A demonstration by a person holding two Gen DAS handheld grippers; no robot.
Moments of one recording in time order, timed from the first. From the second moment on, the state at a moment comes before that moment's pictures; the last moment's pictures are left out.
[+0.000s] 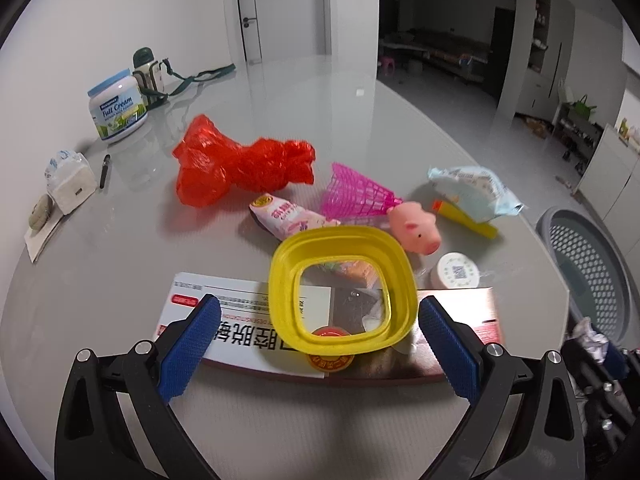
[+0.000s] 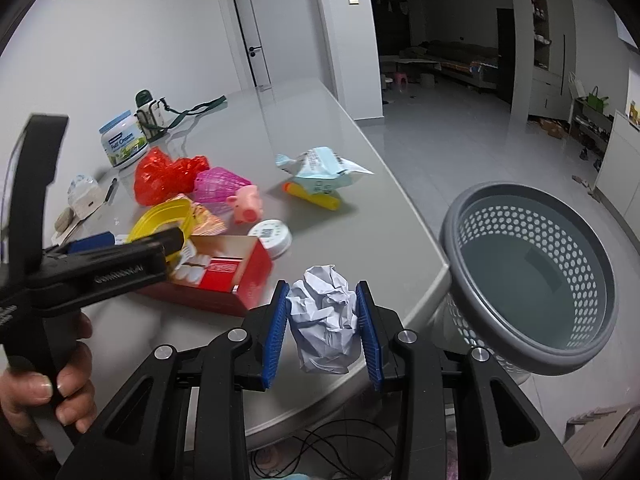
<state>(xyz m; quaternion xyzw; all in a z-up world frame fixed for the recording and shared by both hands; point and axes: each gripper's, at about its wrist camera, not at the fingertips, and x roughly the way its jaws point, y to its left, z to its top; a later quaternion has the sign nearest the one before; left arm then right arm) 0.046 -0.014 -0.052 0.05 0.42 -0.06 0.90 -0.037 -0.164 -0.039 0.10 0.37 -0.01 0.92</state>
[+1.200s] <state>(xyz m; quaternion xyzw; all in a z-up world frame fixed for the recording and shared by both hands) 0.011 -0.183 -0.017 0.09 0.38 -0.27 0.88 -0.083 -0.323 -0.031 0.15 0.34 -0.15 0.92</state>
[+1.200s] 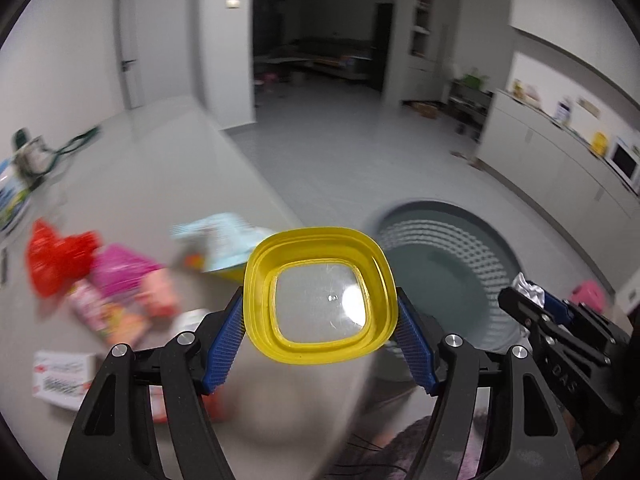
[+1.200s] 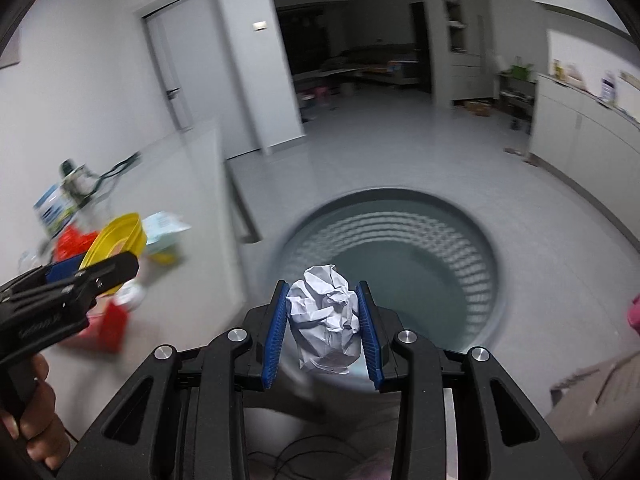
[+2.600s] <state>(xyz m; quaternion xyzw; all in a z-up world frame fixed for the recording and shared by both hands) 0.027 -0.297 -0.091 0.14 0.44 -0.31 0.83 -0.071 -0.406 -0.093 0.20 0.37 -0.16 0.89</state>
